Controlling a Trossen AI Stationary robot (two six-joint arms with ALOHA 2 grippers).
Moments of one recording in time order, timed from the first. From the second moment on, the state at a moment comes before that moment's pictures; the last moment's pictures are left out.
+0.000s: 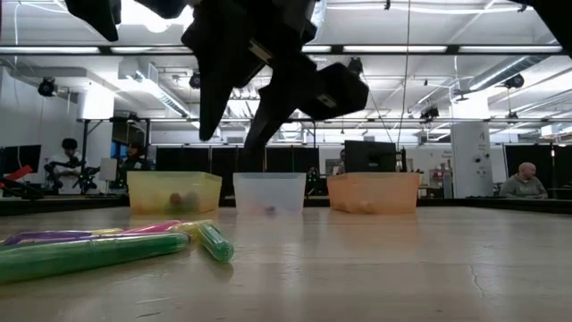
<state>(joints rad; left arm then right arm) -0.33 1.08 1.24 -1.23 -0.21 -0.71 0.29 2.34 2.10 -0.98 -0.14 1.25</state>
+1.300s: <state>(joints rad) -0.33 1.08 1.14 -1.23 -0.18 -0.74 0.28 2.39 1.94 -0.77 -0.13 1.26</state>
